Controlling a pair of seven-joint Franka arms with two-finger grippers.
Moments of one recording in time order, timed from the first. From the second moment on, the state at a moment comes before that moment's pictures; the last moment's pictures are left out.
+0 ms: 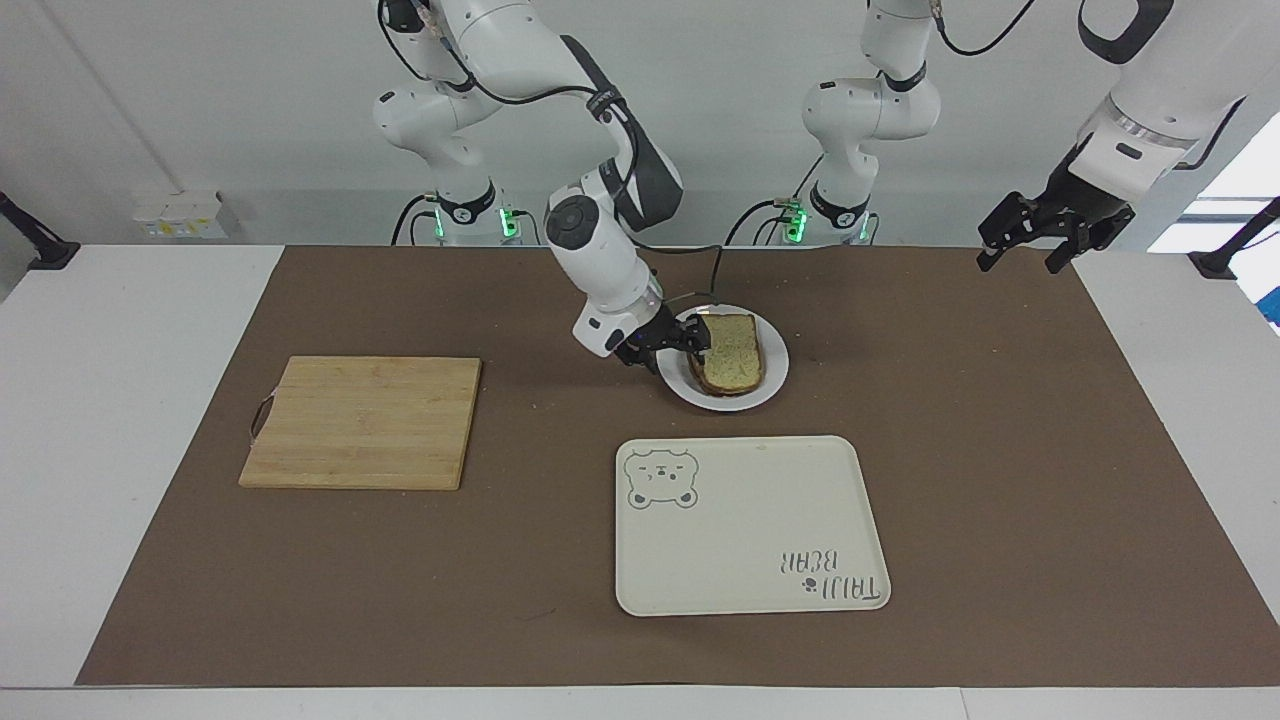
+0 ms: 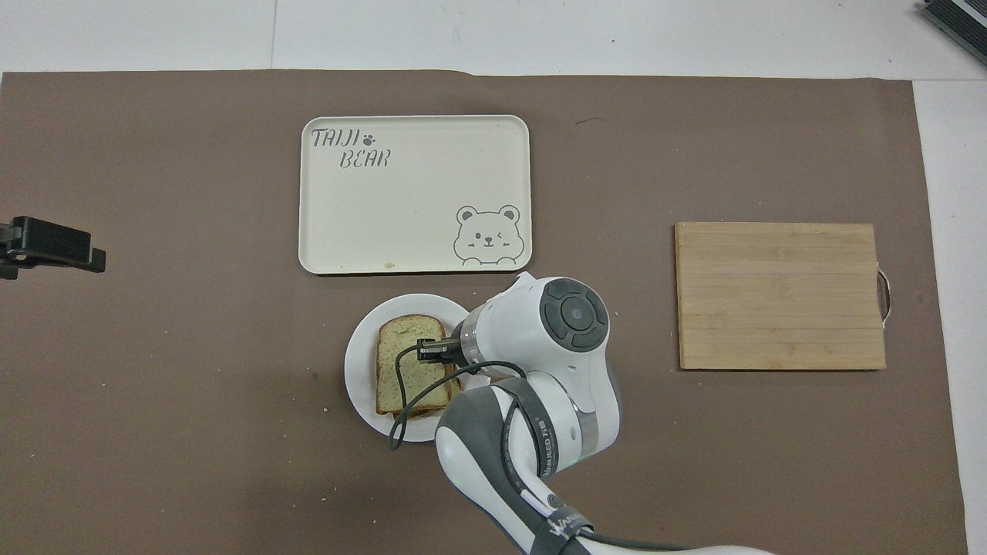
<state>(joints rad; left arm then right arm) -0.07 -0.03 0.07 -1.58 -0.10 1.53 0.00 0.62 0.29 -0.08 -1.92 0.57 2.35 0.26</state>
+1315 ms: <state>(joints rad) -0.13 -0.17 0.04 -1.84 -0.23 1.56 0.01 0.25 0.11 -0.09 -1.83 0.13 1.98 0.26</state>
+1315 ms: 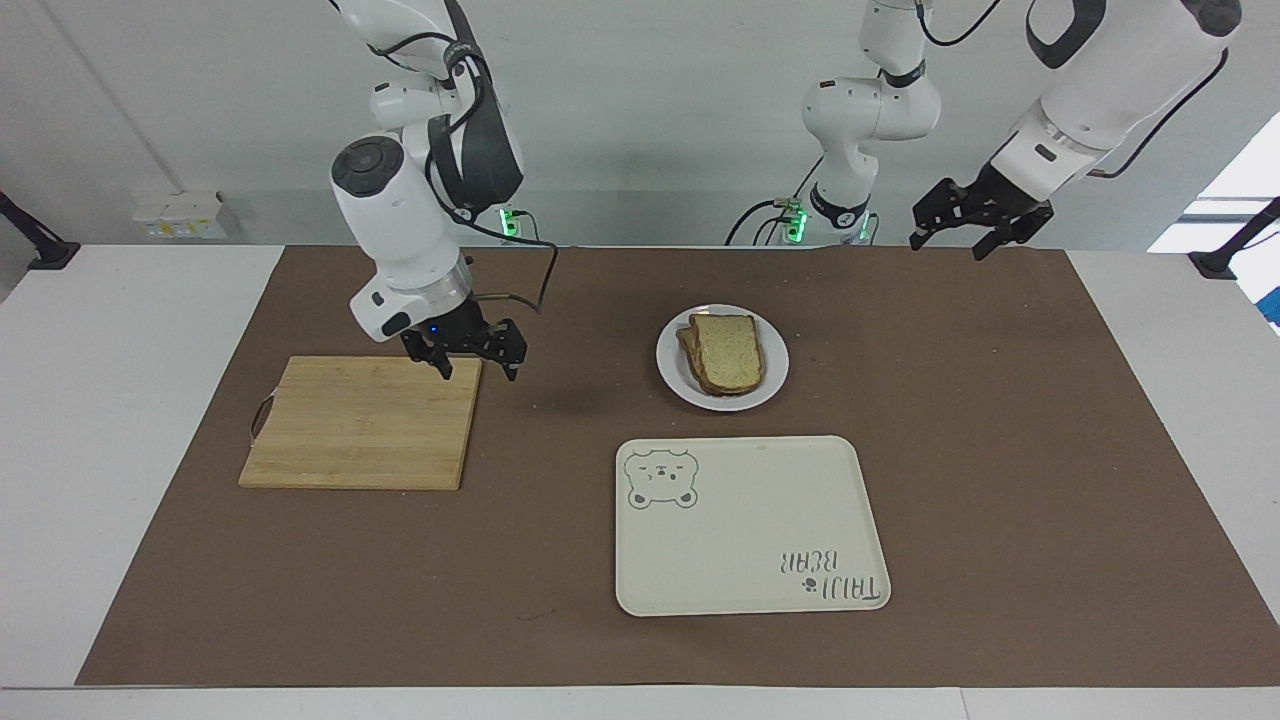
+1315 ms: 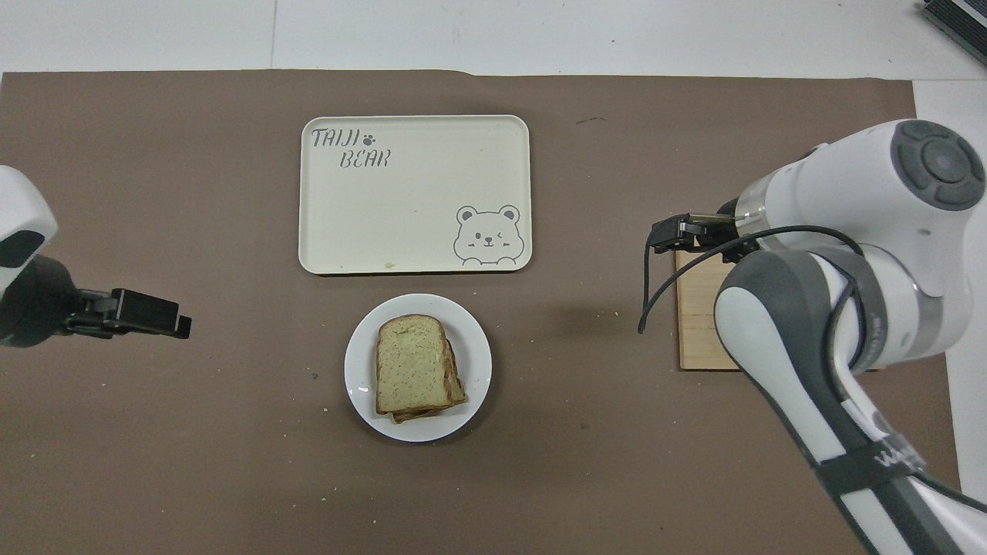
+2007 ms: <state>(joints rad) -0.19 -0.20 0.04 -2.25 -0.42 1.94 0.21 0.09 -0.06 -0.09 -1.76 0.08 1.75 0.11</state>
